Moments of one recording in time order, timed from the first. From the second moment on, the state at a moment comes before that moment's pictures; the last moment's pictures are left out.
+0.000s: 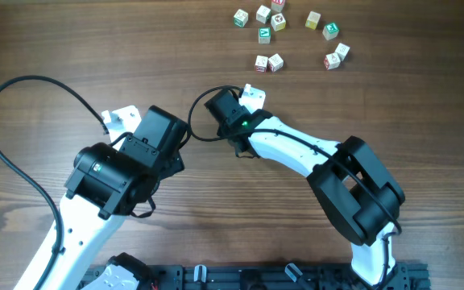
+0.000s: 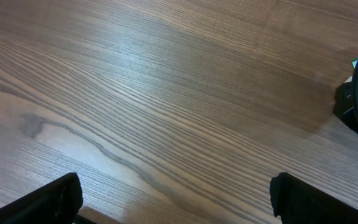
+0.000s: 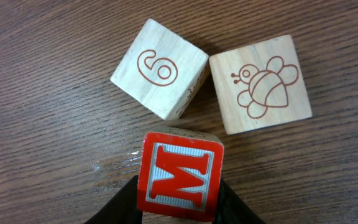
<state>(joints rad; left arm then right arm) -0.53 1.17 1.29 -1.43 -0.45 -0.84 0.74 2.05 1.31 -0.41 0.29 0.97</state>
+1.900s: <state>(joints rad) -0.53 1.17 1.29 -1.43 -0.45 -0.84 0.73 1.80 1.31 -0.63 0.24 0.92</state>
